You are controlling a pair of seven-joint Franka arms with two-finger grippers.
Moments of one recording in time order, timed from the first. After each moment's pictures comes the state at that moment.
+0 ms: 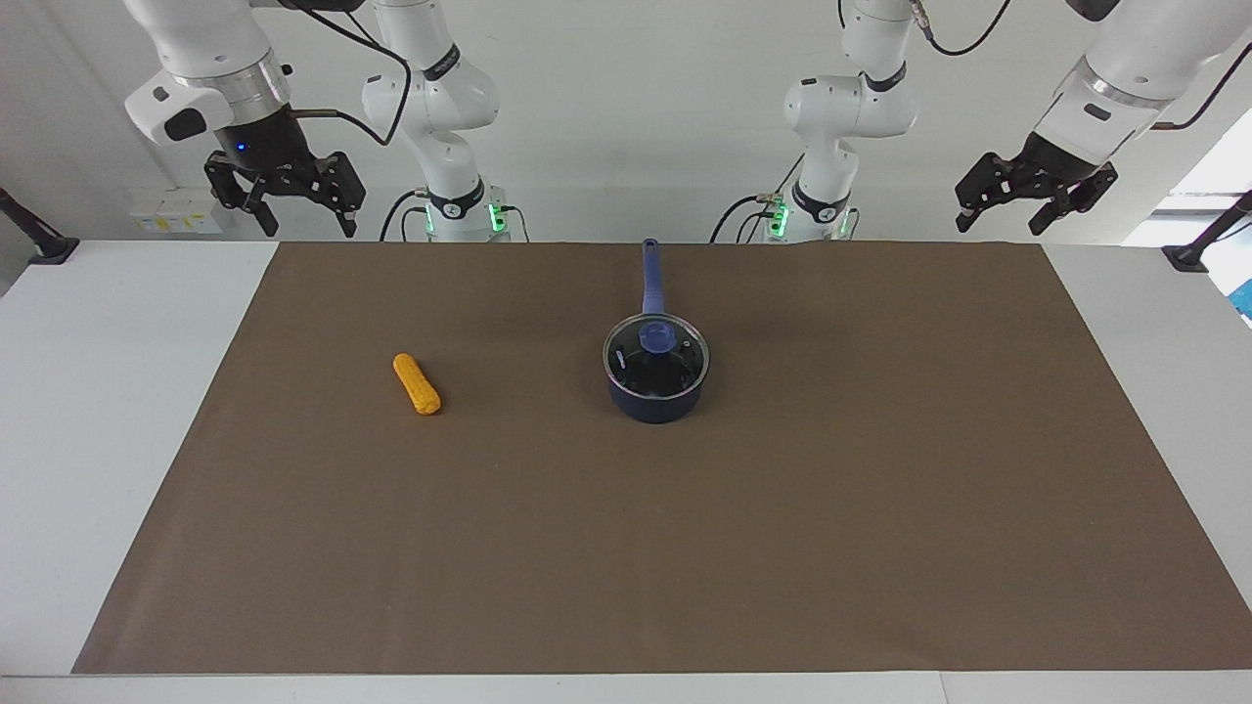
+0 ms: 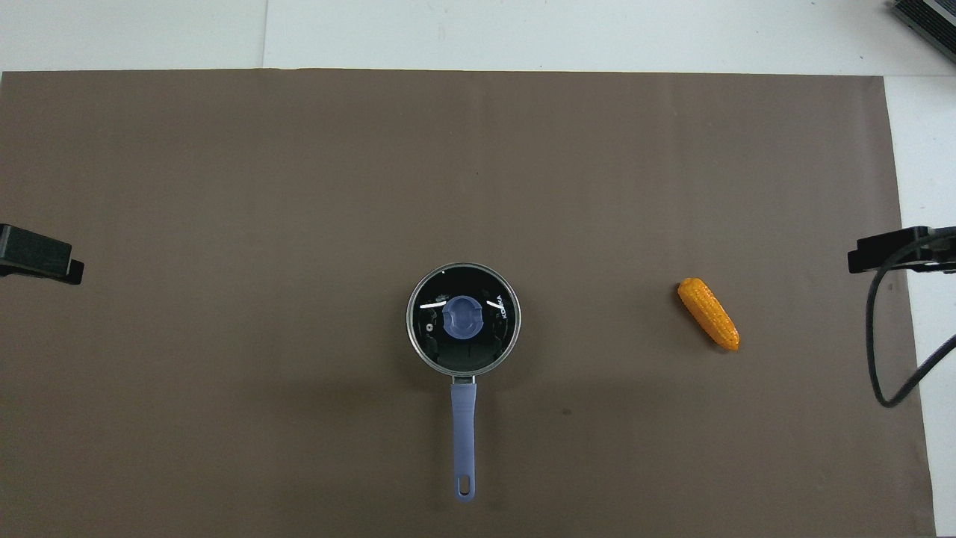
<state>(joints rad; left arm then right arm) -0.13 0.00 0.09 -1.43 -0.04 1.35 0.03 0.06 -0.06 -0.07 -1.55 -0.01 1.51 0.01</state>
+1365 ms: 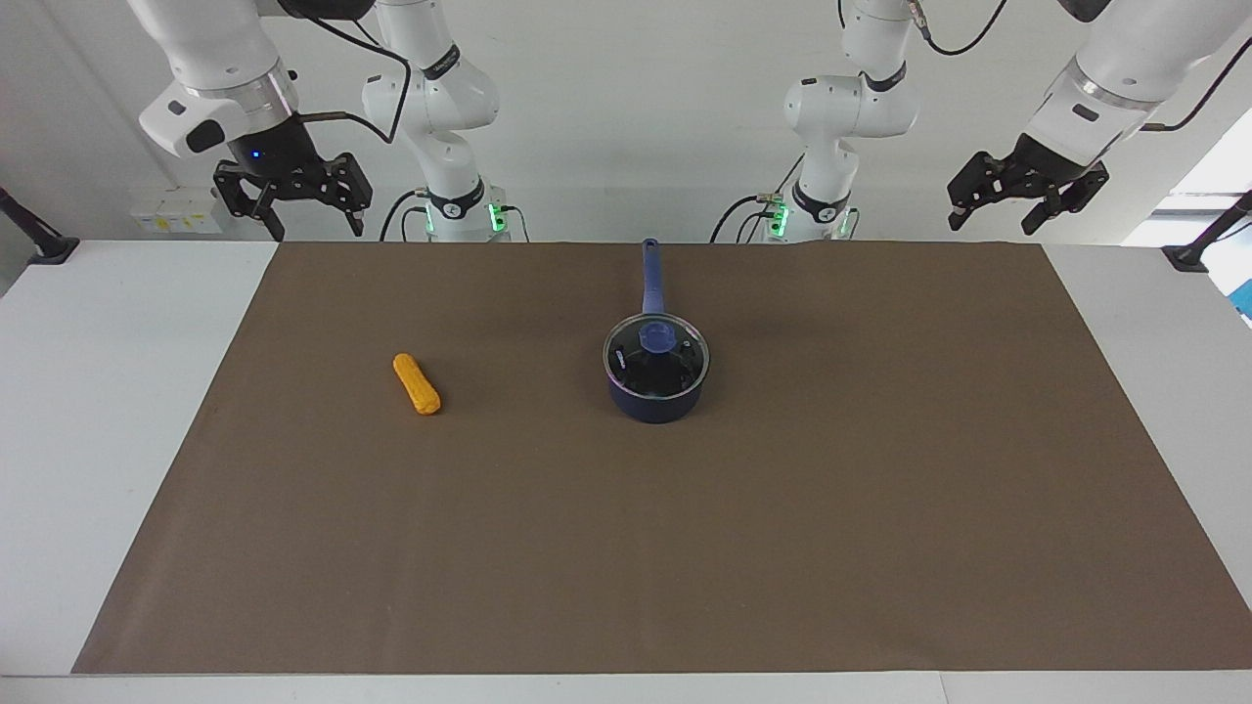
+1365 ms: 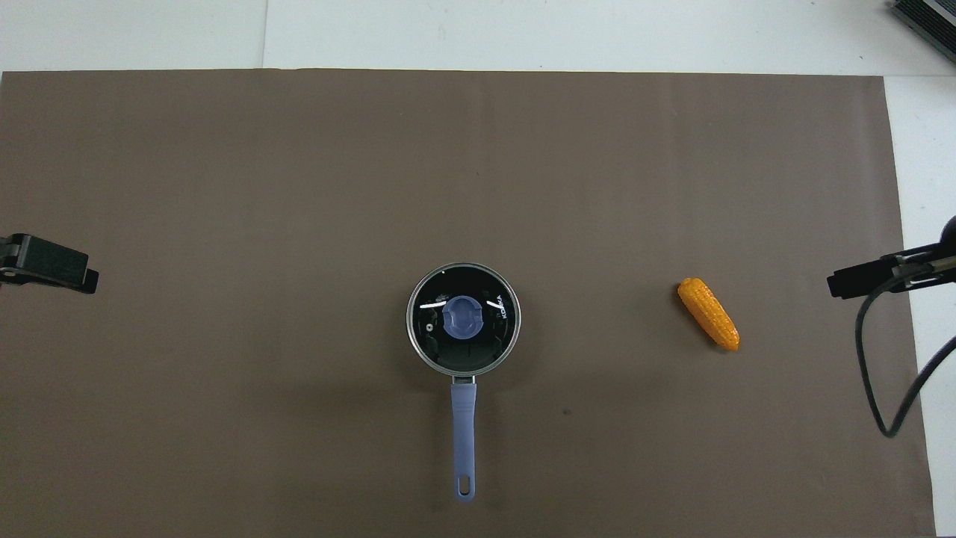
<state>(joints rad) -0.14 -0.01 0.08 -1.45 -0.04 1.34 0.04 0.06 -0.08 -0.07 -1.66 -0.01 1.54 -0.22</state>
